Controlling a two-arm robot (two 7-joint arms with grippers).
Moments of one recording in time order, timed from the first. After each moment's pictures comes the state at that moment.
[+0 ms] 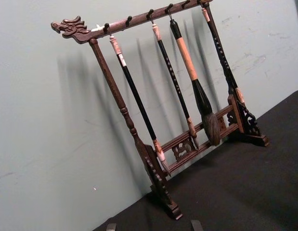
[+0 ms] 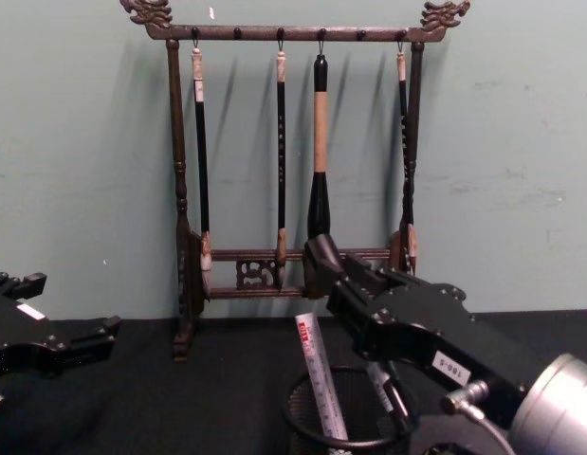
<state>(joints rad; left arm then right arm) -0.20 0.60 0.45 -1.41 -0.25 -0.12 0.03 0.14 0.16 -0.38 -1.39 0.35 -0.29 0.45</state>
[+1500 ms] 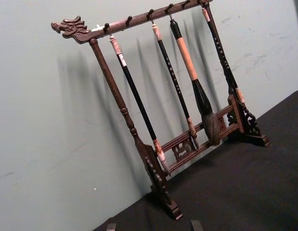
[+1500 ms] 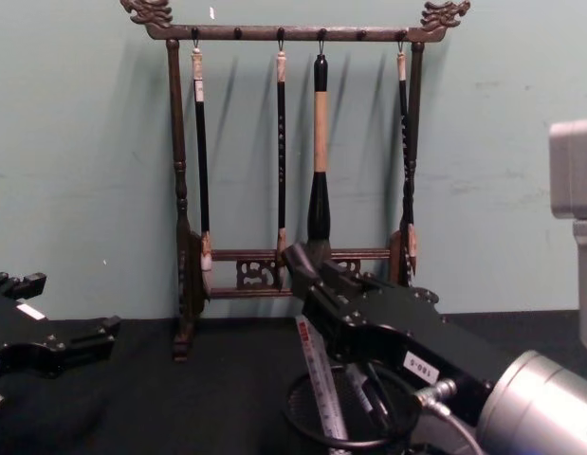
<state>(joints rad) -0.20 0.60 0.45 -1.41 -0.25 -0.12 0.03 0.17 0.15 -0.41 -1.37 0.34 -0.25 0.42</state>
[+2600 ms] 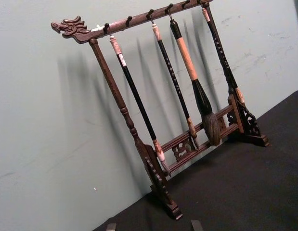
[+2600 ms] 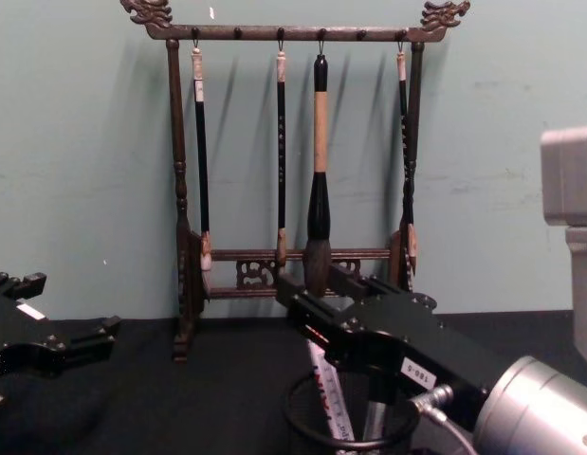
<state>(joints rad) -0.20 0.60 0.45 -1.41 -0.25 -0.12 0.03 0.17 0.15 -0.41 -1.36 0.32 -0.25 0.41</state>
